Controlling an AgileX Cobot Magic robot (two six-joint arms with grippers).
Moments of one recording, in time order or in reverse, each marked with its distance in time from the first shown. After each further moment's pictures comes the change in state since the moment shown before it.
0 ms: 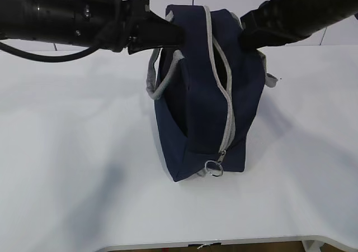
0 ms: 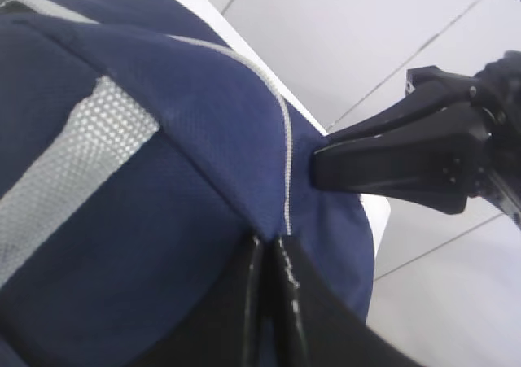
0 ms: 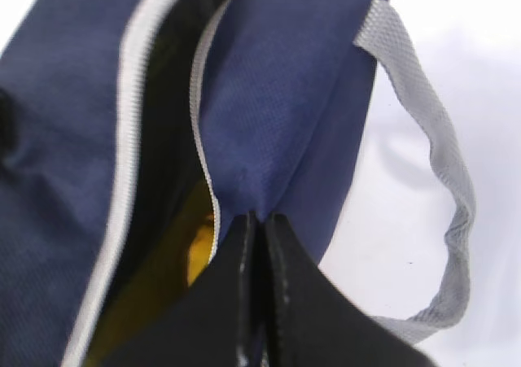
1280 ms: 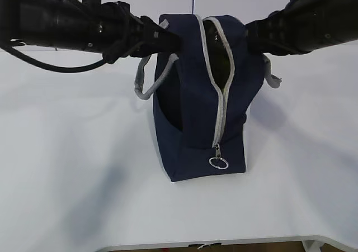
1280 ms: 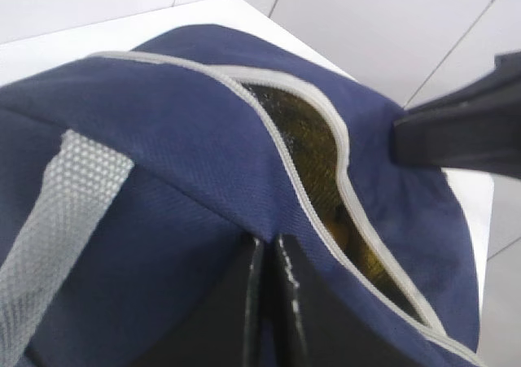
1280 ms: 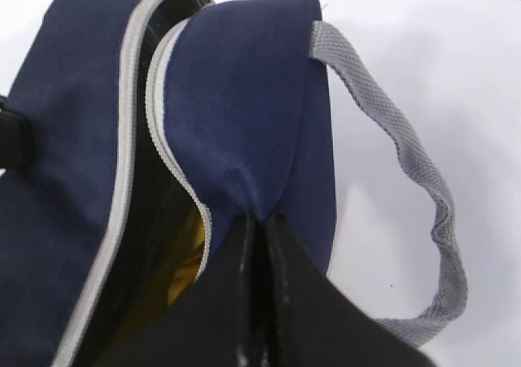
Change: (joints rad) left arm -0.007 0.073 -0.038 -0.010 -0.117 0.254; right arm 0.000 -0.047 0.184 0.033 -0.294 0.075
